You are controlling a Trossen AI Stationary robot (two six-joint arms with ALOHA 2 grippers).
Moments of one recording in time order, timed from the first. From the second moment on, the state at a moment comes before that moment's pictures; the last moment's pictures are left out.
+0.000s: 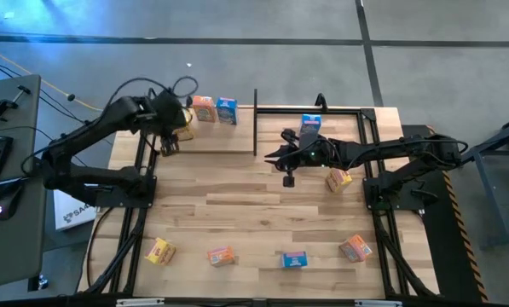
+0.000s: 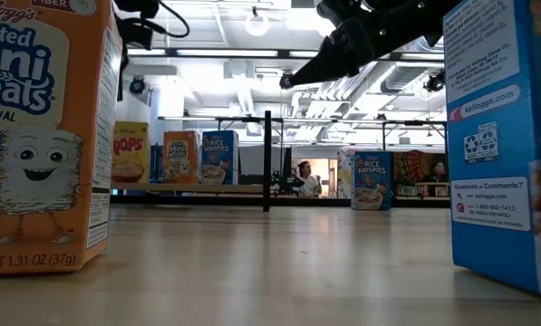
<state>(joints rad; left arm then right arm) 0.61 1.10 1.14 -1.27 -0.17 0.33 -0.11 1.40 0.86 0.14 0.03 -0.30</state>
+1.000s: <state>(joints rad) 0.65 1.18 0.76 -0.78 -0.32 0.19 -0.11 1.40 0.86 0.15 0.07 -0.32</state>
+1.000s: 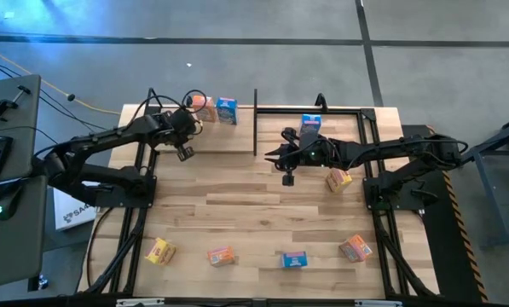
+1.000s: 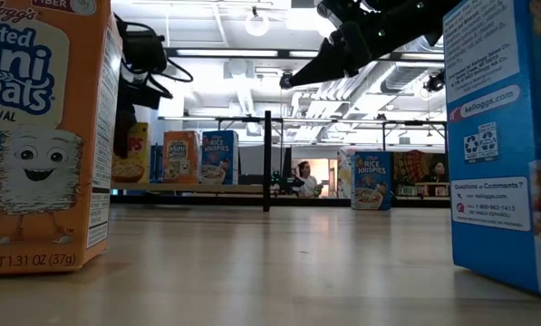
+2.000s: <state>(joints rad) 0.71 1.25 0.76 -0.68 -0.36 0.15 -0.11 1.40 0.86 0.15 0.06 -0.32</state>
